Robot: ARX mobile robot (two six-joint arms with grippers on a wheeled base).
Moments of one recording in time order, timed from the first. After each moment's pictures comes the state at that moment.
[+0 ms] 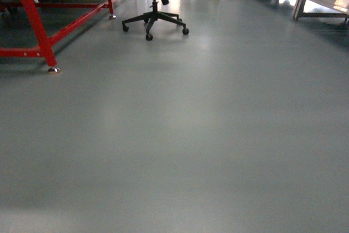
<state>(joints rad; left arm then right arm) 0.00 0.01 0.01 -0.01 0.00 -0.01 0.00 0.00 0.01 0.00 0.00 0.00</state>
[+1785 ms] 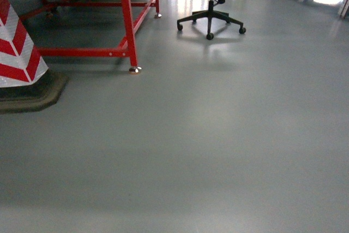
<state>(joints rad) 0.00 0.01 0.01 -0.01 0.00 -0.01 0.00 0.00 0.01 0.00 0.00 0.00</state>
